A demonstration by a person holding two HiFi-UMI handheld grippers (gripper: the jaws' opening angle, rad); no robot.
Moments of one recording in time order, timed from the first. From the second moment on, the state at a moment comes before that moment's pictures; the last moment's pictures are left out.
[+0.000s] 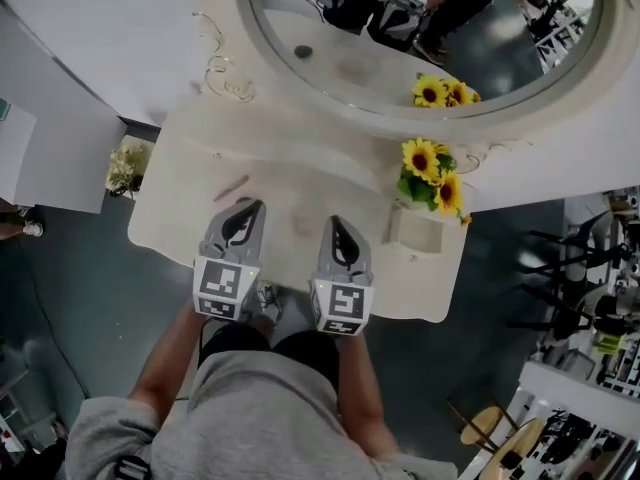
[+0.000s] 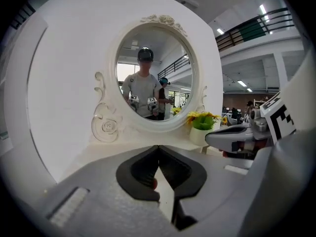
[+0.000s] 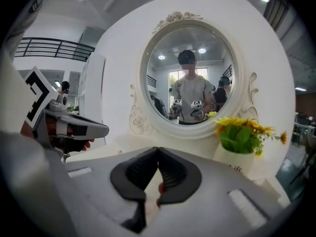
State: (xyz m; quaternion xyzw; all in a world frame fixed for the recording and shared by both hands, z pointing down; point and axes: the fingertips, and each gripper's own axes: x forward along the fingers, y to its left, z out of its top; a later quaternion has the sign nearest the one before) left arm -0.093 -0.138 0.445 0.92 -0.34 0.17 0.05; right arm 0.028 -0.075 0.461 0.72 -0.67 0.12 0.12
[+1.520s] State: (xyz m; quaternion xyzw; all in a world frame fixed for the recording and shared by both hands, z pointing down) left arm -0.098 -0.120 0.563 0.90 -0.32 0.26 0.12; right arm 0.006 -0.075 0.638 0.66 -0.67 0.28 0.19
